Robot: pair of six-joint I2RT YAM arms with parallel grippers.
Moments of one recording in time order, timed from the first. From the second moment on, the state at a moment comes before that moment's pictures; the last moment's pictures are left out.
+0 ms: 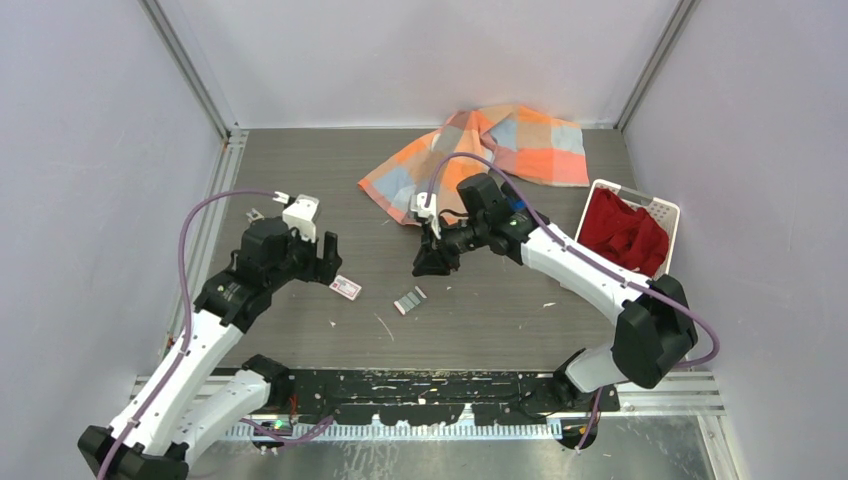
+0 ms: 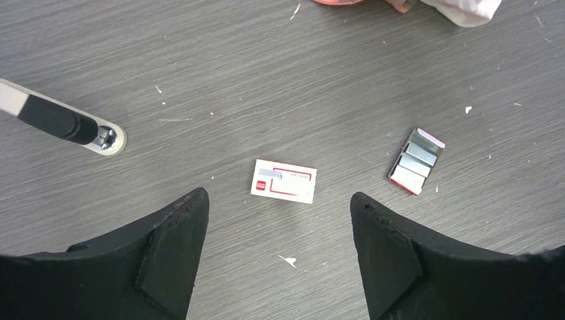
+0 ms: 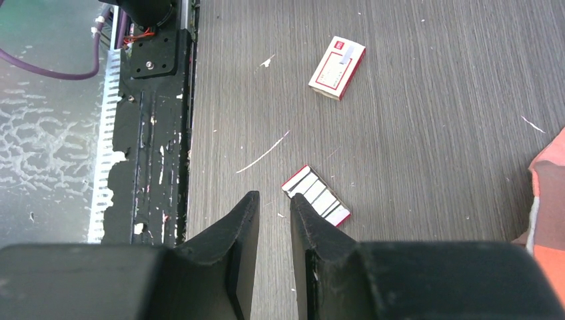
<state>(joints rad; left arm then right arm) -0.42 0.77 0.81 -0.60 -0.01 -0.08 0.65 1.44 1.11 -0.40 -0.84 -0.38</state>
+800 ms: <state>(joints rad) -0.16 1.36 0.90 -0.61 0.31 -0.22 0.65 1.40 1.07 -0.38 -0.88 -0.37</state>
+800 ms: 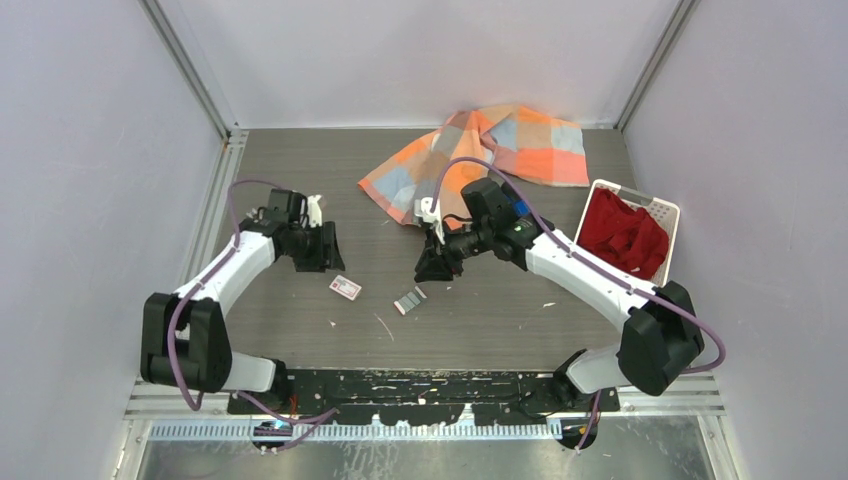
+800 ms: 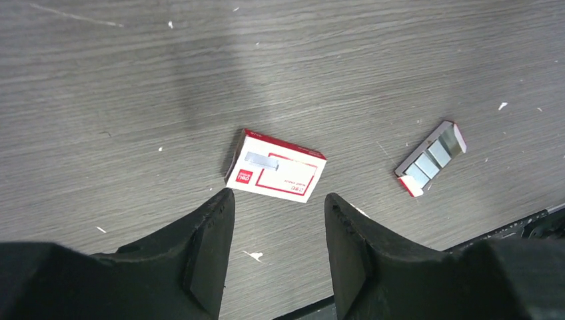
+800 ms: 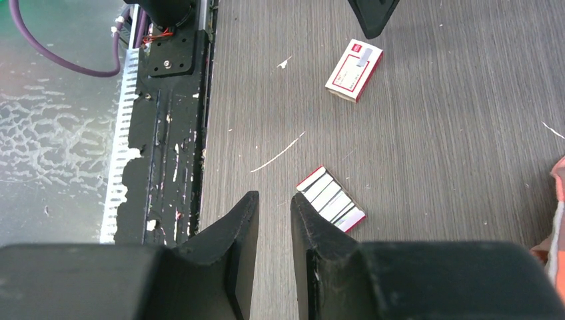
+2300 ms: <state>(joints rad) -0.18 1.69 0.97 -0.71 0.36 -0.29 0.69 1.39 1.06 -0.37 -0.87 -0.37</state>
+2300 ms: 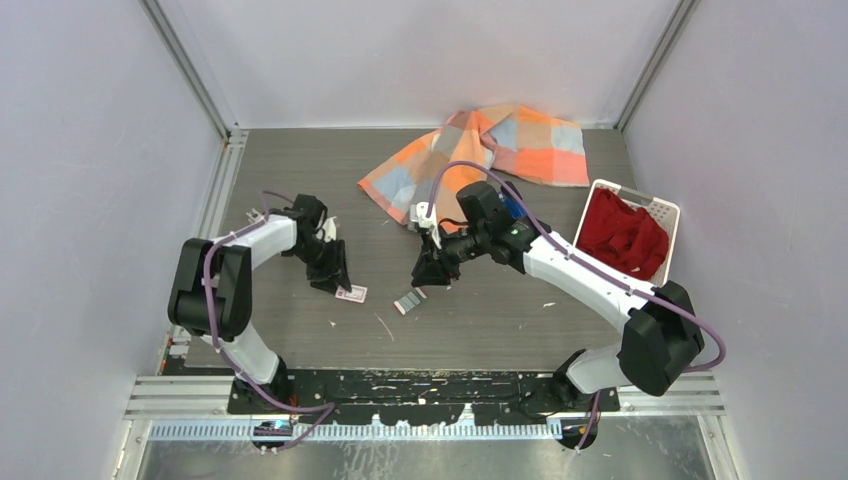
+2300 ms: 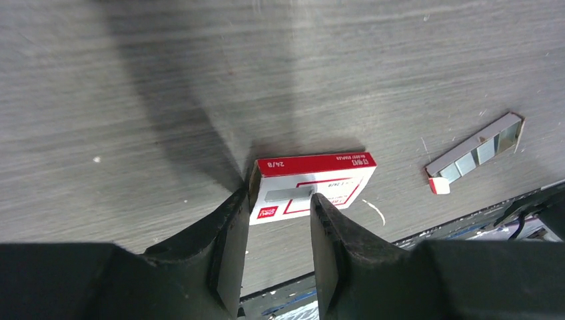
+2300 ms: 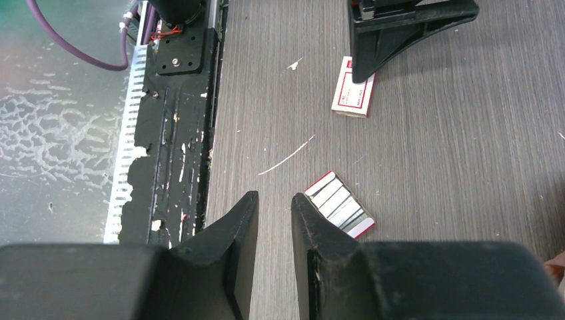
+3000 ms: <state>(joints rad) -0.24 1.22 0.92 -0.70 0.29 -0.31 0.69 1.39 0.89 -0.41 -0.91 -0.87</state>
